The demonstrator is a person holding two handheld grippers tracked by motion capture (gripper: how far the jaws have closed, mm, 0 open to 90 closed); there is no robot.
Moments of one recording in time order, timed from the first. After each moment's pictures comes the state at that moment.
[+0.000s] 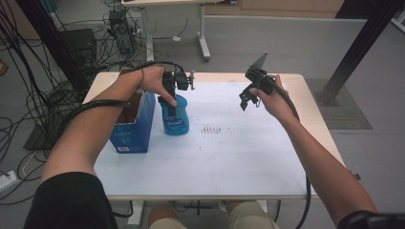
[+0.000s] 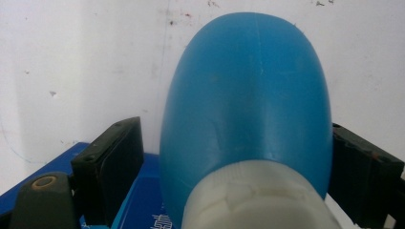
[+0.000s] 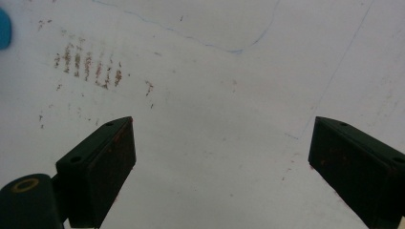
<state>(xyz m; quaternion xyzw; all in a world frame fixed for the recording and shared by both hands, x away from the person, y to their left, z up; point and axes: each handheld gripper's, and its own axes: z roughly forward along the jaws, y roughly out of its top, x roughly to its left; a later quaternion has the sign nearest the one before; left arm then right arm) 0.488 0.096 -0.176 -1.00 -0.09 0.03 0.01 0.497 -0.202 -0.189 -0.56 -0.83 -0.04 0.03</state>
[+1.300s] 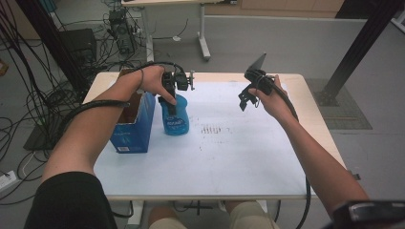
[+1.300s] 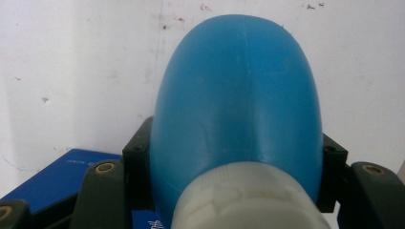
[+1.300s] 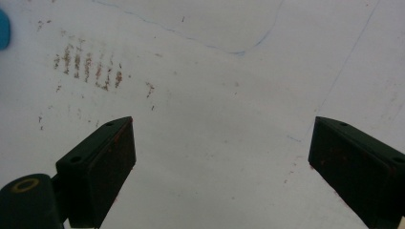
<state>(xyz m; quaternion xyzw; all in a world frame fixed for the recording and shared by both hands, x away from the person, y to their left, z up) 0.492 0.099 -0.176 -1.00 -0.09 0.04 0.00 0.499 -0.200 -0.193 -0.56 -0.83 -0.04 0.03</state>
